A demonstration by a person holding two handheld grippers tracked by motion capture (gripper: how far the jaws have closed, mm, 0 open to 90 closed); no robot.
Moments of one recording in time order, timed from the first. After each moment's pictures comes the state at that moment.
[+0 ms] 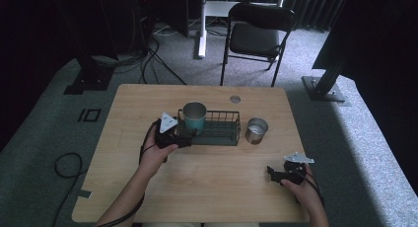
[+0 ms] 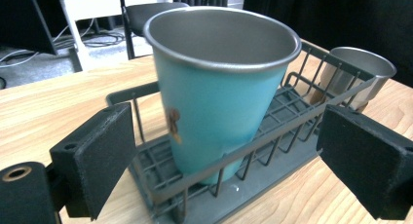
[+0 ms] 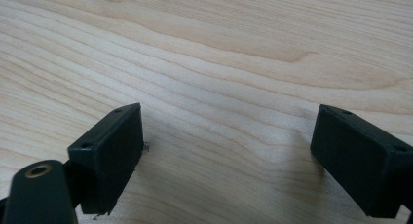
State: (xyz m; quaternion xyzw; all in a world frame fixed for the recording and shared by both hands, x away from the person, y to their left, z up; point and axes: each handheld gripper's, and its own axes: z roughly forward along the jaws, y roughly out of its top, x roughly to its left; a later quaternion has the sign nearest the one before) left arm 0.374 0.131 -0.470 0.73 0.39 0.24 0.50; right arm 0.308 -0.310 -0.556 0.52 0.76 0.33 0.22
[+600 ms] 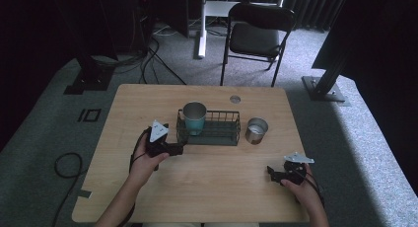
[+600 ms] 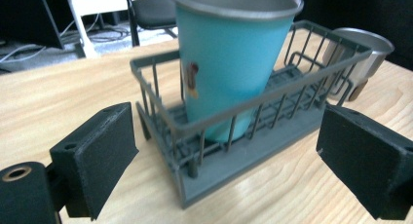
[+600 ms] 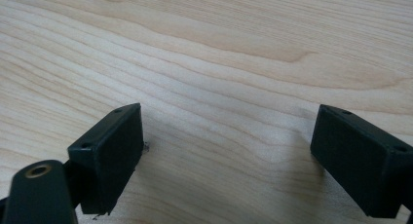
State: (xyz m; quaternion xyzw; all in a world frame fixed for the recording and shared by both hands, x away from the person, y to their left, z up) left arm 0.351 0.156 -0.482 0.74 0.40 0.25 0.48; right arm 0.308 -0.310 -0.556 0.52 0.76 0.33 0.22
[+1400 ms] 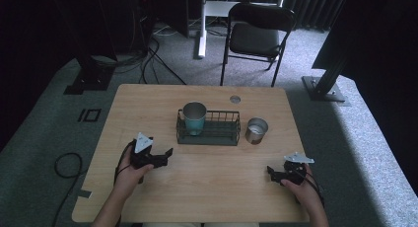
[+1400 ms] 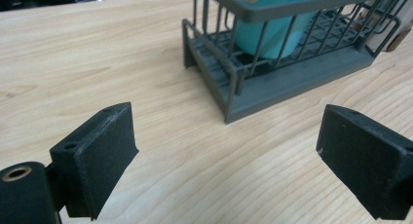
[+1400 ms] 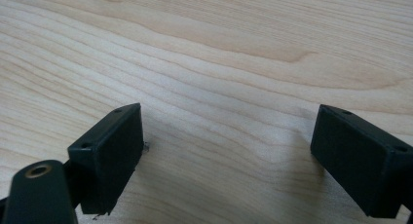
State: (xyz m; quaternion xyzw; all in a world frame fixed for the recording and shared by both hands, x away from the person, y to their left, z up) left arm 0.329 0.204 -0.514 0.74 0.44 0.23 0.45; right arm 0.308 -0.310 -0.556 0.52 0.76 0.33 0.22
